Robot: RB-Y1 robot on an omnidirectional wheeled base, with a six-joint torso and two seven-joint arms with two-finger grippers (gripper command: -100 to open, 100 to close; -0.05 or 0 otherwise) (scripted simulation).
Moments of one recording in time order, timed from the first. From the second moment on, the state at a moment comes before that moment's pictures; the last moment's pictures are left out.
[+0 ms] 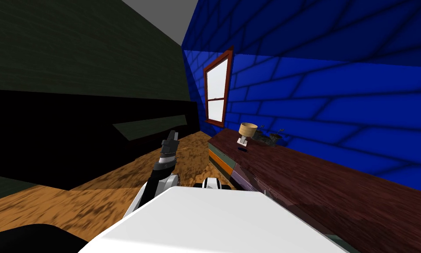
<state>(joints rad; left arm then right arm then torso) 0.53 0.01 -0.01 -2.37 -0.07 -0.47 -0.10 0.29 -0.27 0.41 -0.71 1.96 1.24 0.00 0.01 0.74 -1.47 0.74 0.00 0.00</state>
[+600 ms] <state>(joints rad) 0.53 0.02 -0.01 -2.37 -0.07 -0.47 -0.10 0.30 -0.31 0.40 -0.74 1.97 1.23 0.00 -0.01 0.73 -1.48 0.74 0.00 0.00</state>
